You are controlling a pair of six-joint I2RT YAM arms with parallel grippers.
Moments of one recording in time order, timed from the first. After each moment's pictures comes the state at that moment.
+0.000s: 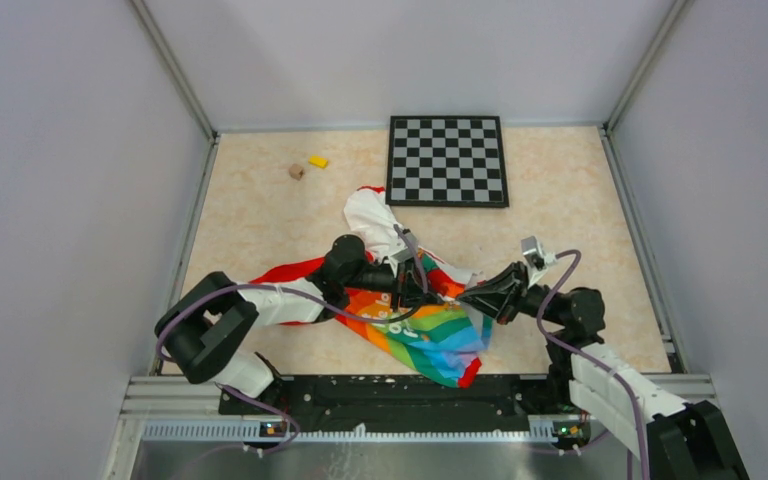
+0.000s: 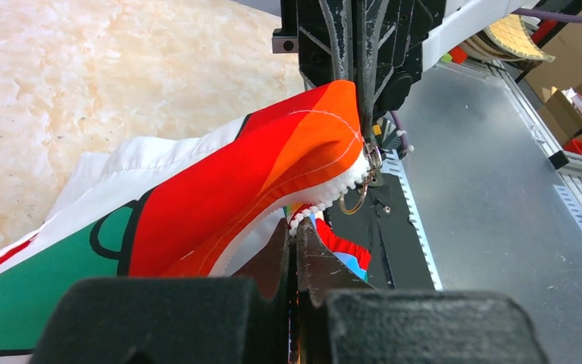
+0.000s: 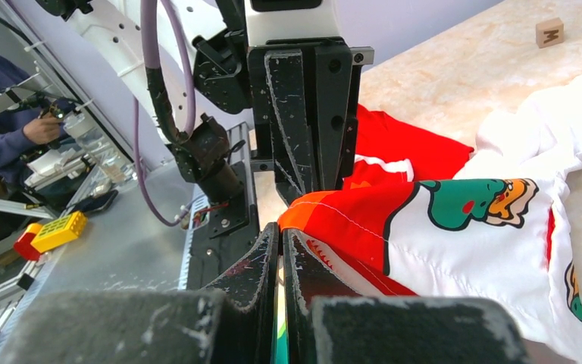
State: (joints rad) left arm -0.80 1.49 0.57 0.88 0.90 -0.32; right arm 0.34 0.75 0.04 1.10 -0.94 0.74
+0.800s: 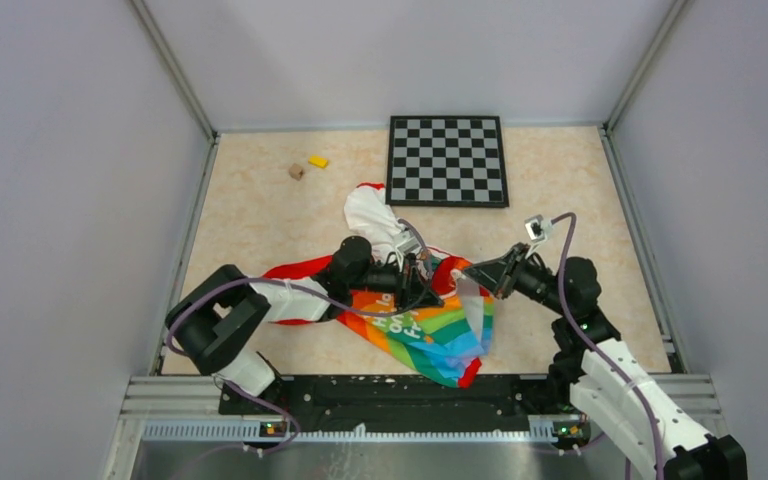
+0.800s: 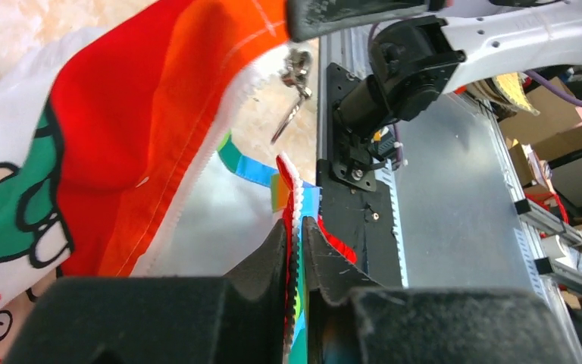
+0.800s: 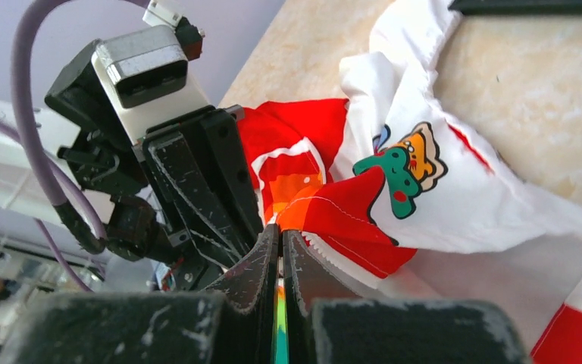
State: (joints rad) left arm -0.79 1.54 0.57 0.82 0.82 -0.49; right arm 0.34 0.62 0.27 0.31 -0.60 0.67
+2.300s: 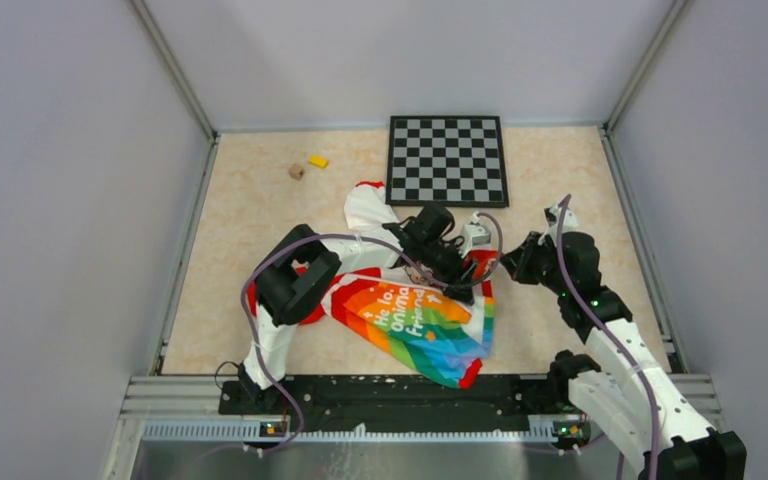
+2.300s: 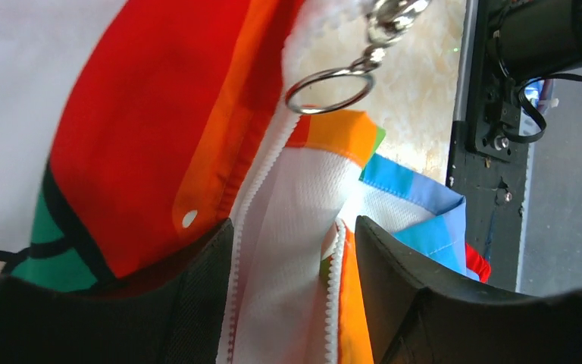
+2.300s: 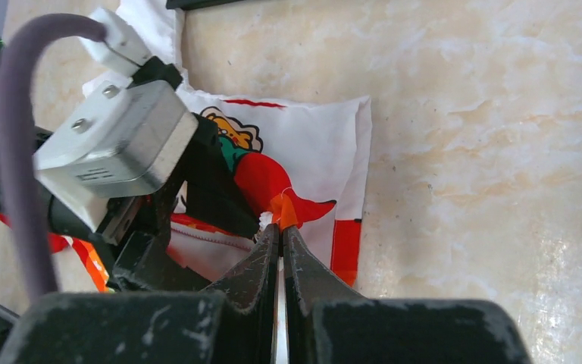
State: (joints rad) left arm -0.87 2.03 1.33 -0.10 0.74 -0.02; right arm 0.24 0.72 0.49 -0.24 -0.18 0.45
